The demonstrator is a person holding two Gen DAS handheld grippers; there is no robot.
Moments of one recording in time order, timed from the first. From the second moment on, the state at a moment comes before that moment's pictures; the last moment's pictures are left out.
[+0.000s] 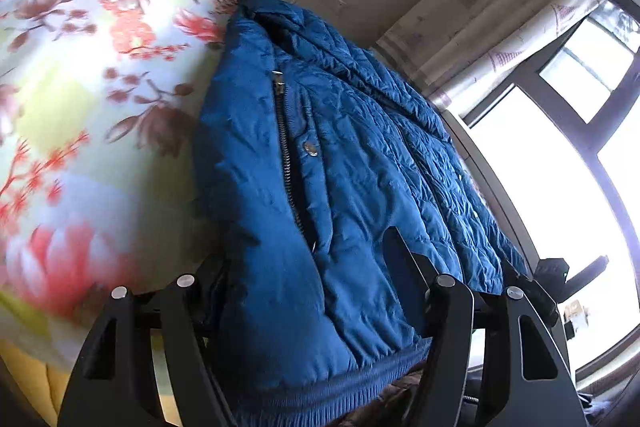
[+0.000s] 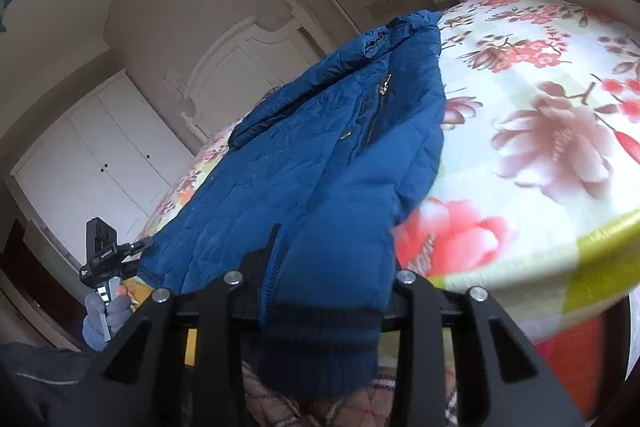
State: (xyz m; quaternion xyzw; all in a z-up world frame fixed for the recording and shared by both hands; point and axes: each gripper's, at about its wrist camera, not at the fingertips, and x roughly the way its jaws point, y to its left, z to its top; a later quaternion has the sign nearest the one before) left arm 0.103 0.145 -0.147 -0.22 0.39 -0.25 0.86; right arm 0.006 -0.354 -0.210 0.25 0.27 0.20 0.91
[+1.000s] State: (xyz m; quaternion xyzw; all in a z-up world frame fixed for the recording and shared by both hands) left arm 0.257 0.169 -0.075 -0.43 0.40 -0.21 0.78; right arm 0.098 -0.359 -0.057 0.35 0.23 0.20 0.89
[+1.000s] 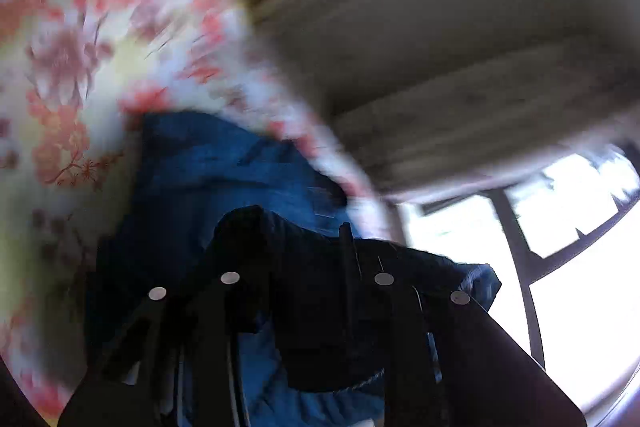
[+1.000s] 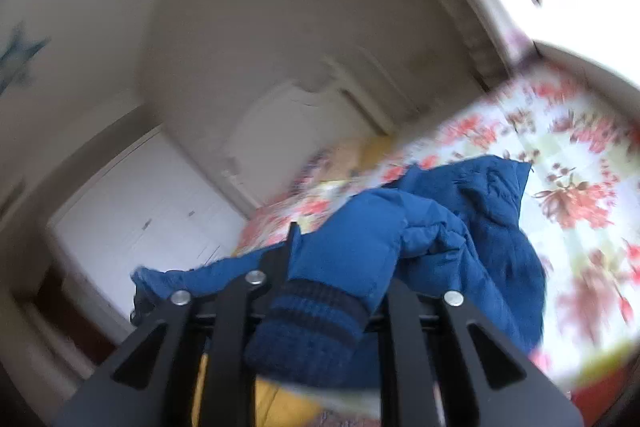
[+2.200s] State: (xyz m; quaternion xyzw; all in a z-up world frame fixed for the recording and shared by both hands) left arm 0.341 0.187 -0.099 -0.28 0.43 -0.34 0.79; right arm 0.271 -0.397 -0.145 0.19 0.35 0.19 0.90
